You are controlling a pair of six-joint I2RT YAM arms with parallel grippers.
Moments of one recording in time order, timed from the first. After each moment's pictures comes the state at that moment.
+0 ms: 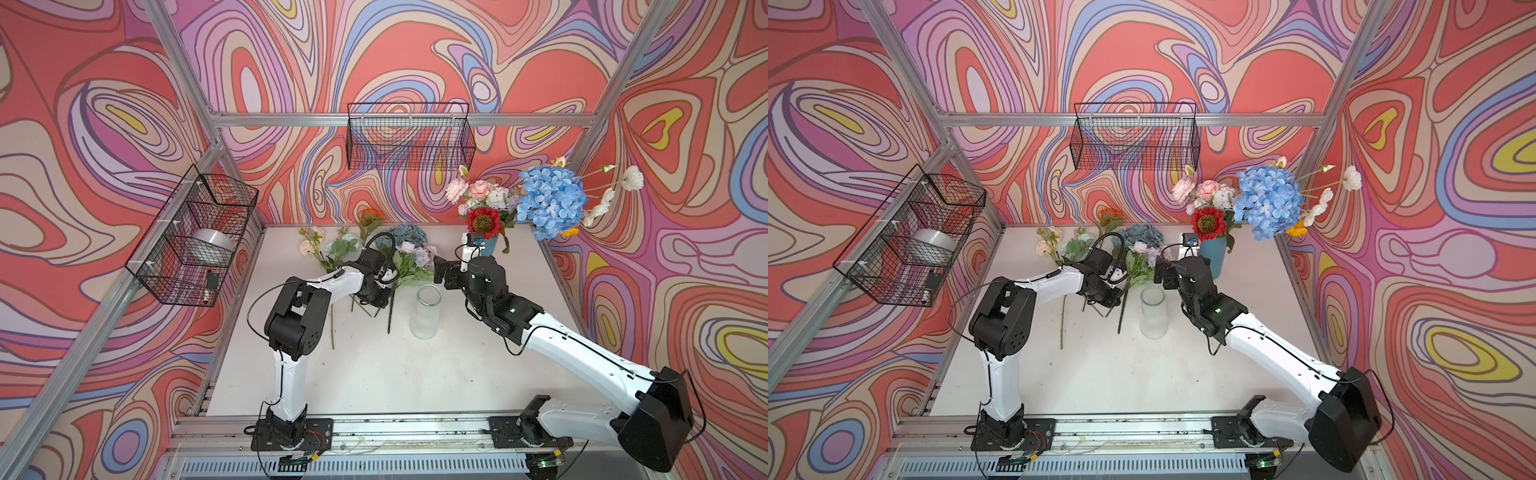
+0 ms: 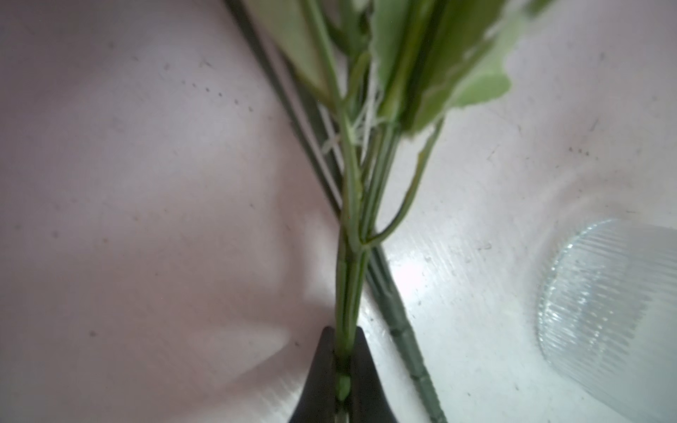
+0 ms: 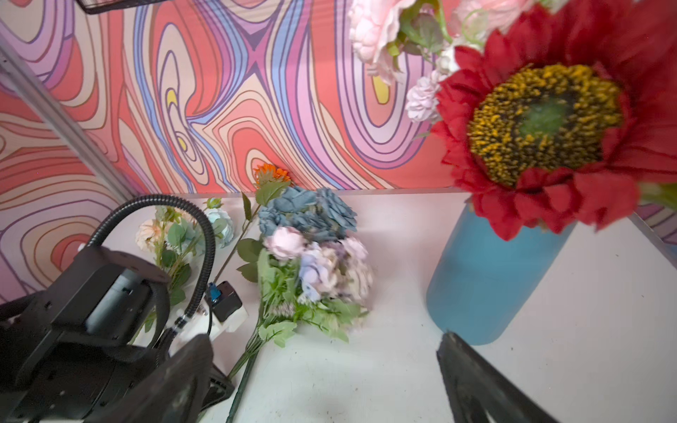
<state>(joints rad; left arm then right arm) -0.46 2.03 1.38 -0.57 0.26 0.03 0.64 1.23 0.97 -0.06 0.44 0.33</state>
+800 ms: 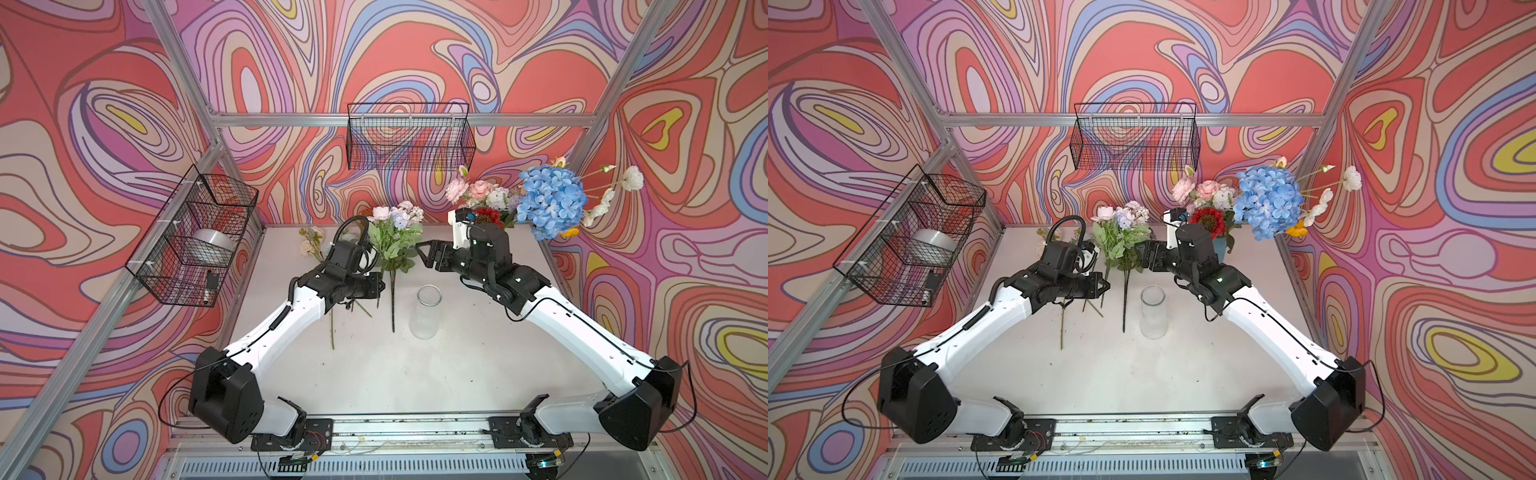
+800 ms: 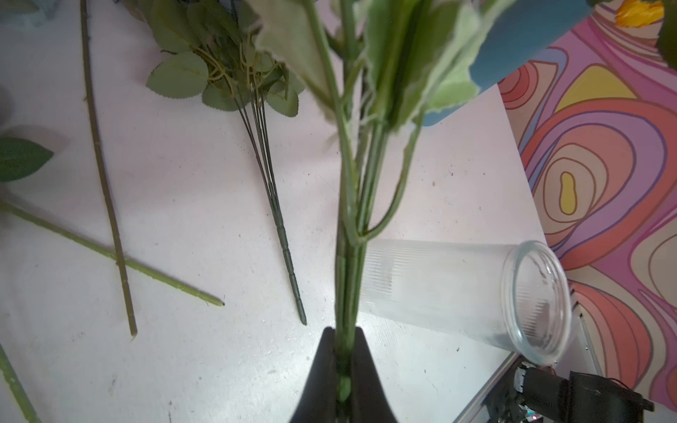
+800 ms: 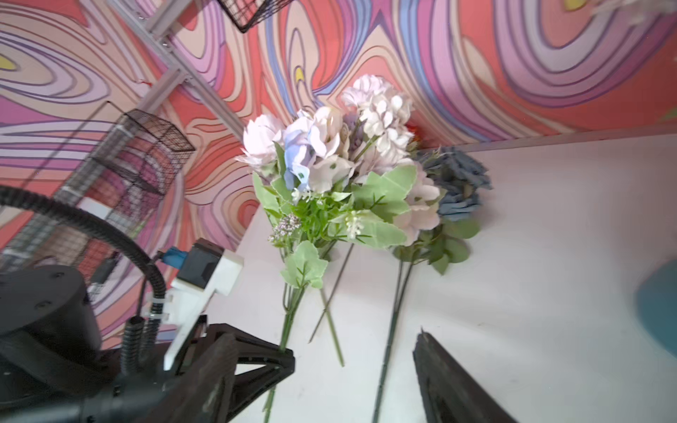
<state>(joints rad) -0.49 1.38 1.14 -0.54 0.28 -0.47 0.58 1.36 1.31 -0.30 -0.14 0.57</state>
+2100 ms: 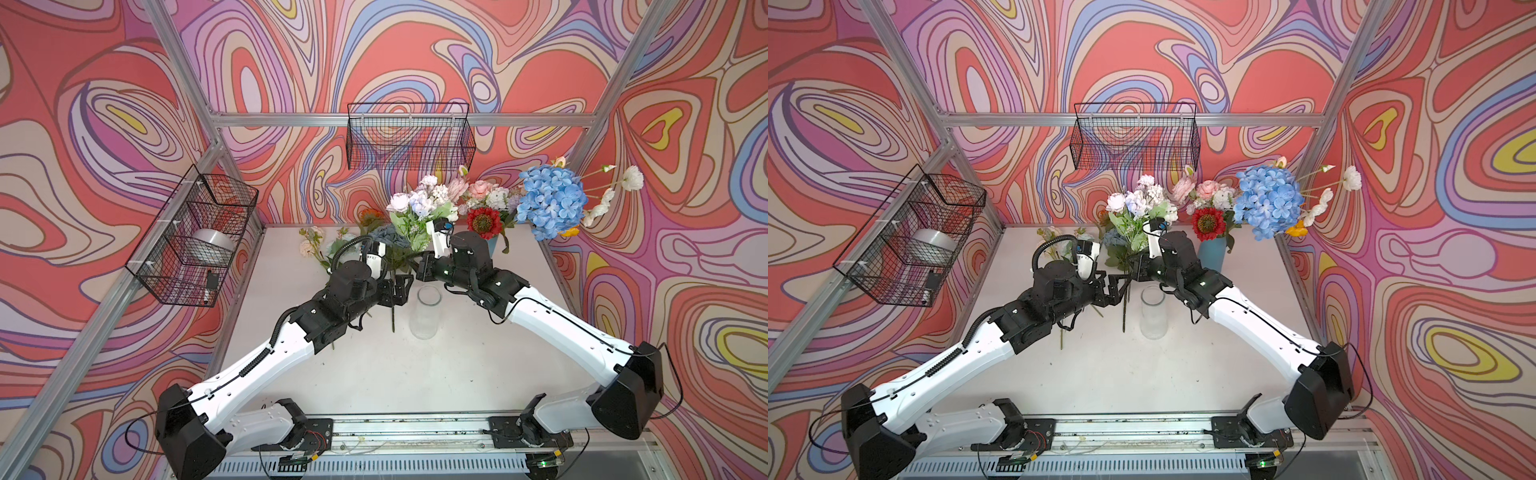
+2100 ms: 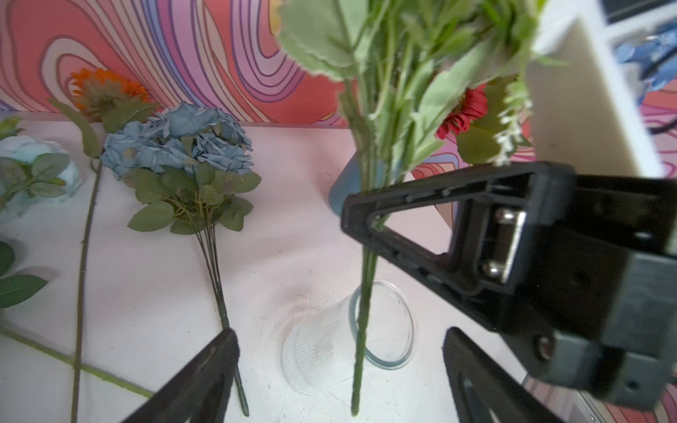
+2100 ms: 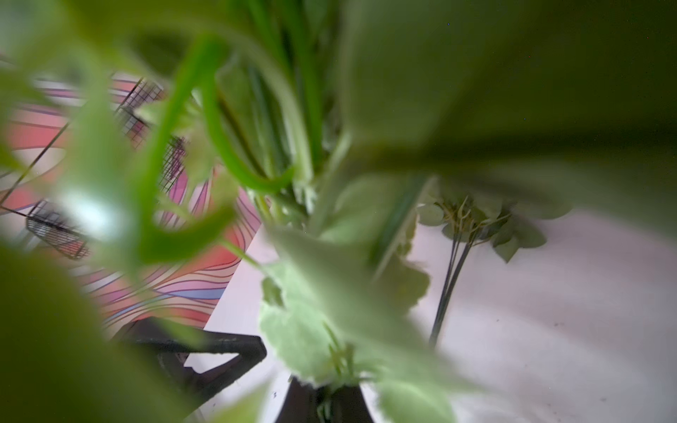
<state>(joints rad) -0.74 1.17 1.03 -0.22 -0.06 -0.52 0.65 1.42 1.29 -0.23 -0.14 0.53</state>
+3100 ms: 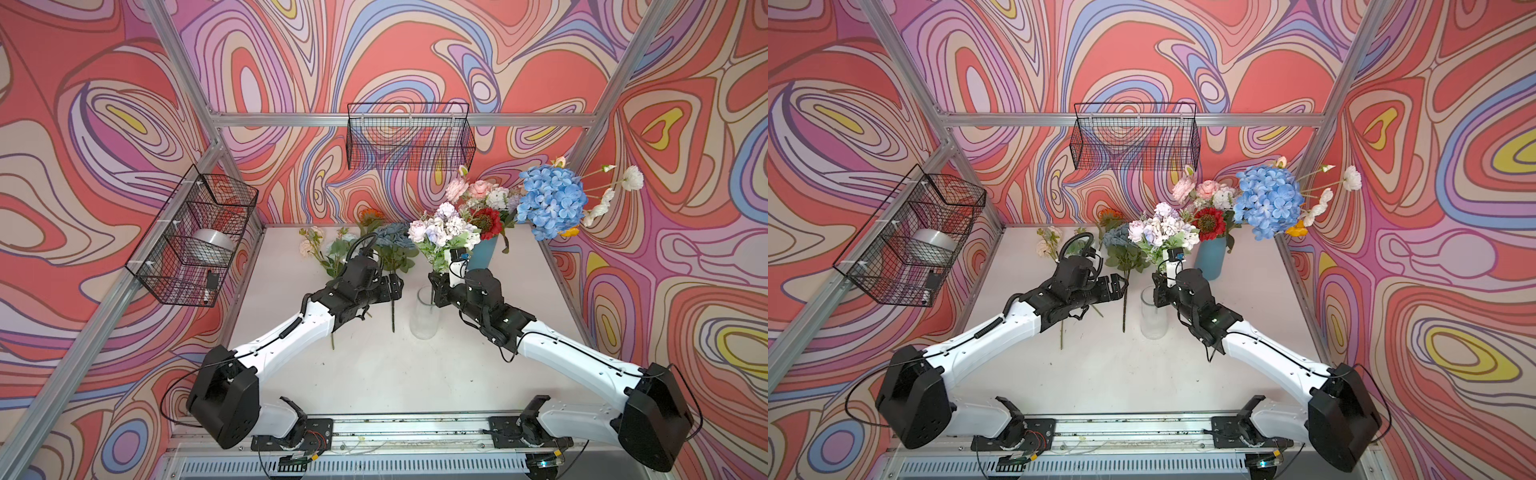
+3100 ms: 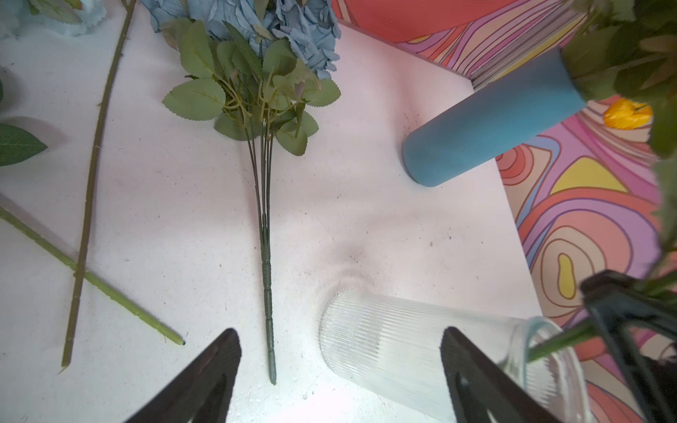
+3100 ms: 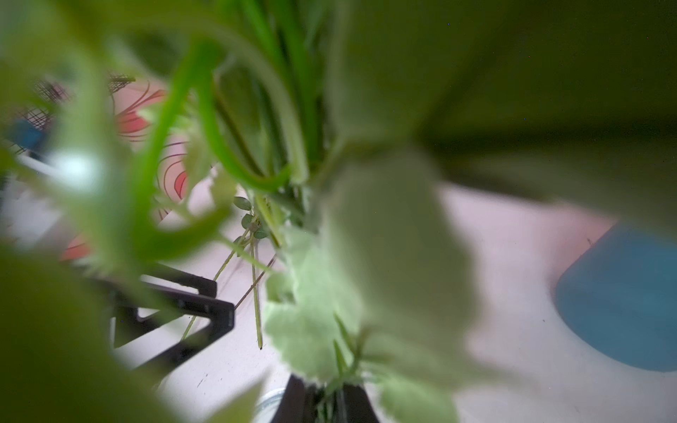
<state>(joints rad) -0.61 1.42 1.02 -0.25 0.04 -0.67 0.65 1.23 0.82 0.11 0.09 0.32</state>
